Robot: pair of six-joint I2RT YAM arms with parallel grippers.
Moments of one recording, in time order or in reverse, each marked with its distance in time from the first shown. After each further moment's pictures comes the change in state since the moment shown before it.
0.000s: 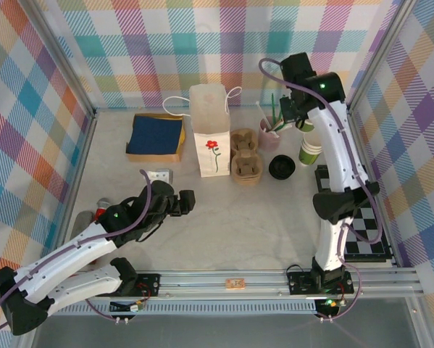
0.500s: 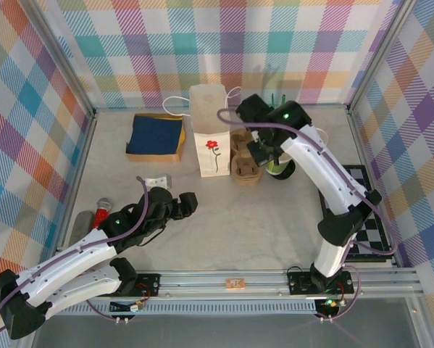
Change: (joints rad) left arm 0.001 -0.045 -0.134 0.142 0.079 -0.164; right arm 0.340 -0.187 -0.404 -0.059 -0.078 0.090
